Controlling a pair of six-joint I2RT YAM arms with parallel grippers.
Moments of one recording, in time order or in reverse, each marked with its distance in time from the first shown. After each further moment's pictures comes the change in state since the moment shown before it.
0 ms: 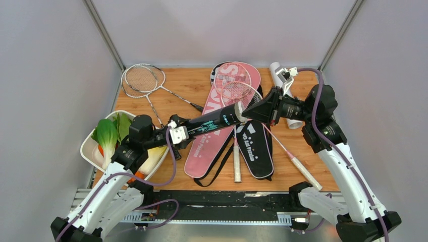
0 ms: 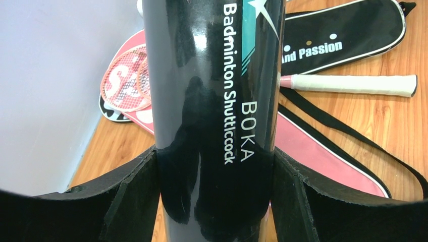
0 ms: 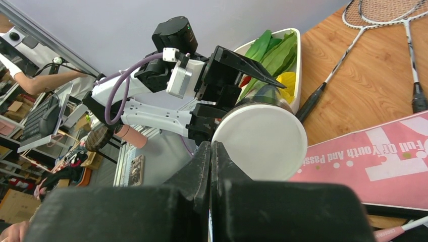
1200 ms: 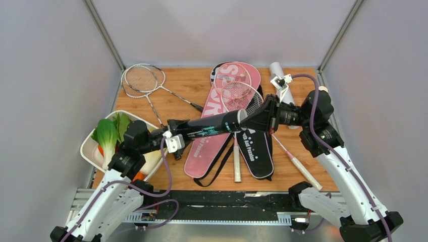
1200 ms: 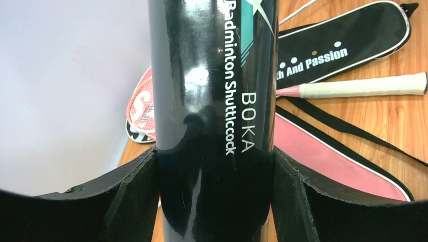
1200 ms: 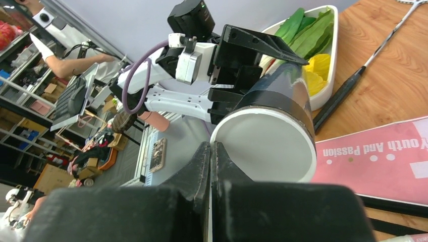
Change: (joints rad) left arm 0.007 -0.094 -0.047 0.047 0.047 0.076; right arm 0.068 -0.018 -0.063 0.034 -0.037 0.049
